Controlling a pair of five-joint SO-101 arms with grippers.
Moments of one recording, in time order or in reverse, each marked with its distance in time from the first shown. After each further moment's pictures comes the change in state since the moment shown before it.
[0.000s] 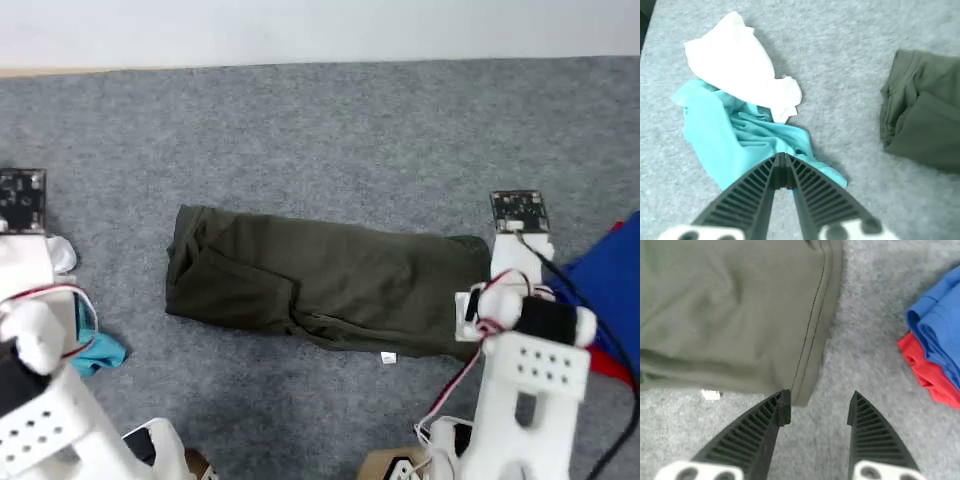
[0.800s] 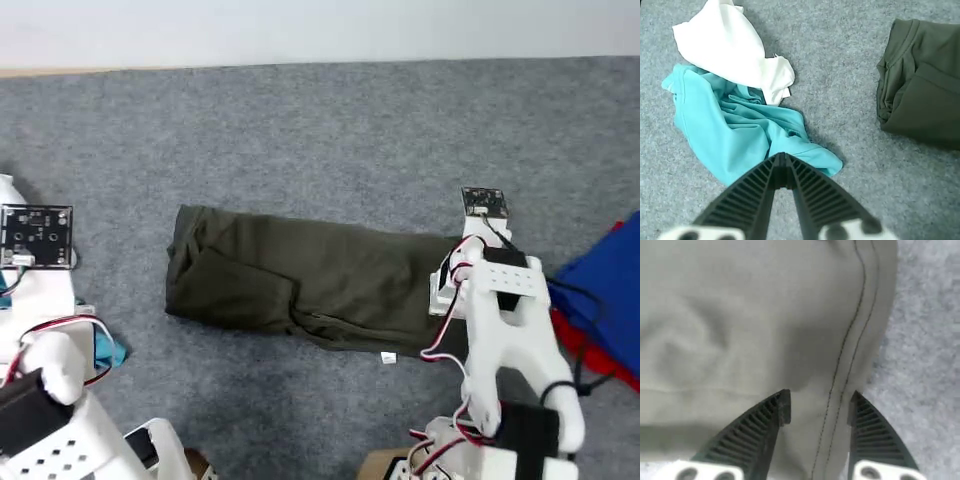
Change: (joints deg) left arm -0.4 -9.8 10.5 0.4 -1.6; right arm -5.2 34.9 -0.1 -24.5 -8.7
